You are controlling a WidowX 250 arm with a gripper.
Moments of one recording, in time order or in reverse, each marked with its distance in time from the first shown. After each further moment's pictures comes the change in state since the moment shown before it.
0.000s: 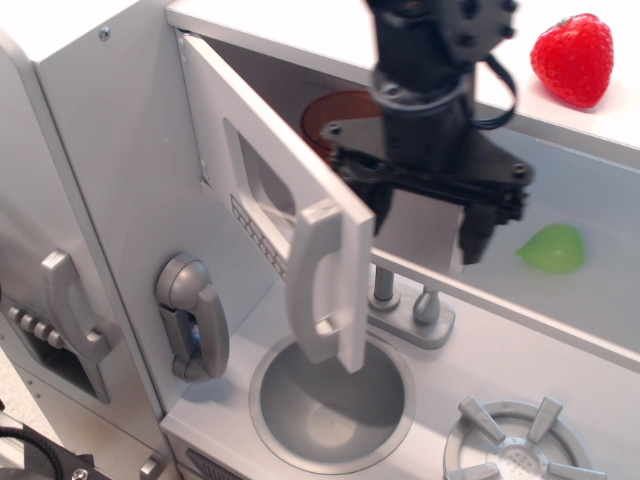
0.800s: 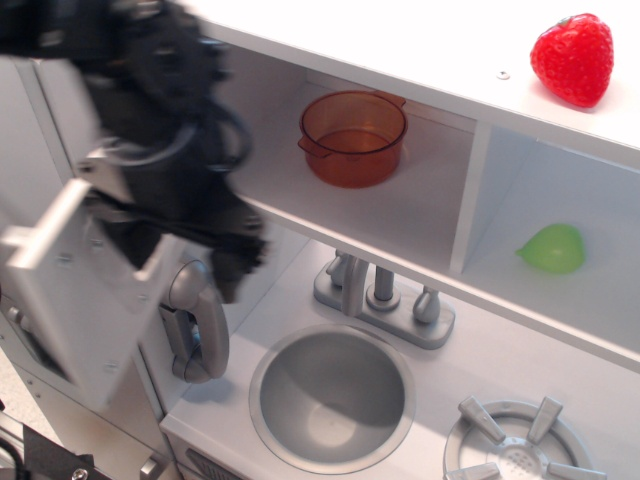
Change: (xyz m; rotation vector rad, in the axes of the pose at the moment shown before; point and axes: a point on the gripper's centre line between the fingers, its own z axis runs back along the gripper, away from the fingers) arm -0.068 0.112 0.015 0.154 0.021 0.056
